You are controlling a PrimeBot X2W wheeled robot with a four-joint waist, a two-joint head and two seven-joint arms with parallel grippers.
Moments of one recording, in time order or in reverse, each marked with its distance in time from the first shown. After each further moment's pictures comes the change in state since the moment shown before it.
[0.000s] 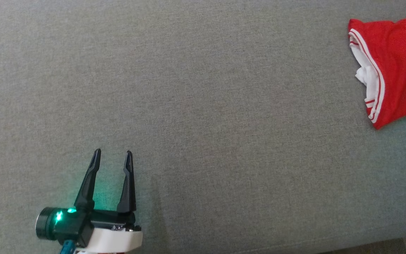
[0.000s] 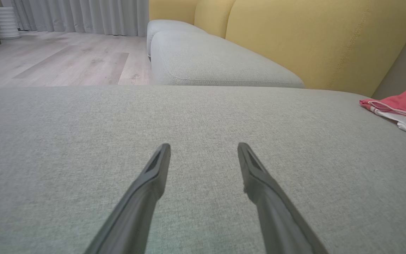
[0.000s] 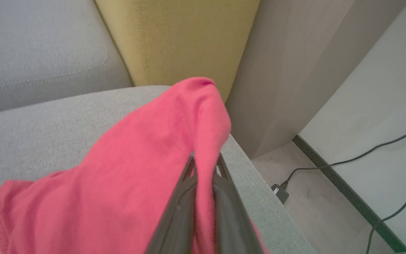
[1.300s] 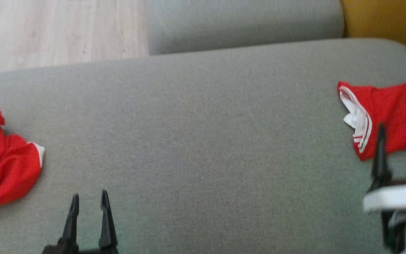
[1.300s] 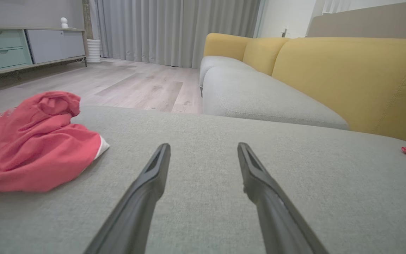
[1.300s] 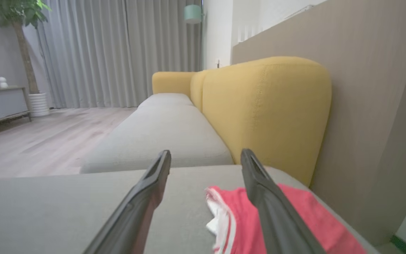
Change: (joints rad) left arm 0.132 -0.007 0.077 0.073 -0.108 0.060 0.000; right arm 0.846 0.309 0.252 -0.873 0.188 0.000 -0.293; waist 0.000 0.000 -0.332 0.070
